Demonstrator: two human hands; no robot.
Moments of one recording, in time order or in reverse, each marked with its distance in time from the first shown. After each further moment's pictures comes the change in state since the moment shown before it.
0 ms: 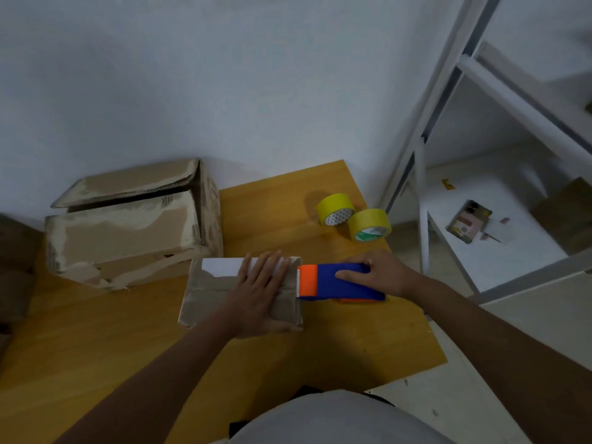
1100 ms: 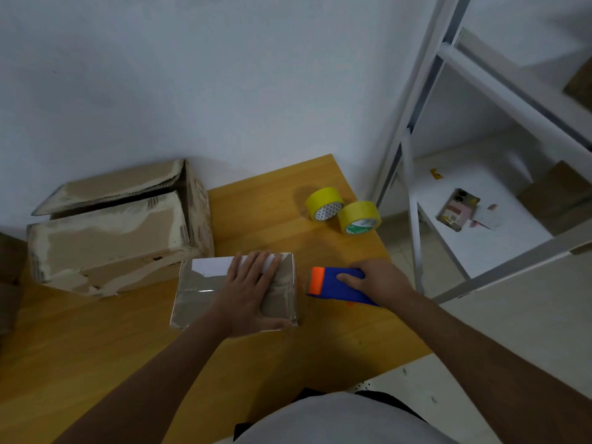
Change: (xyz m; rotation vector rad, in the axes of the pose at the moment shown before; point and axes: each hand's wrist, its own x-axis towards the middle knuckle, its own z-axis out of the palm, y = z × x) left_hand 0.000 -0.002 0.006 -0.051 0.079 -0.020; right_hand -0.007 0.030 0.035 -0.305 0.174 0.212
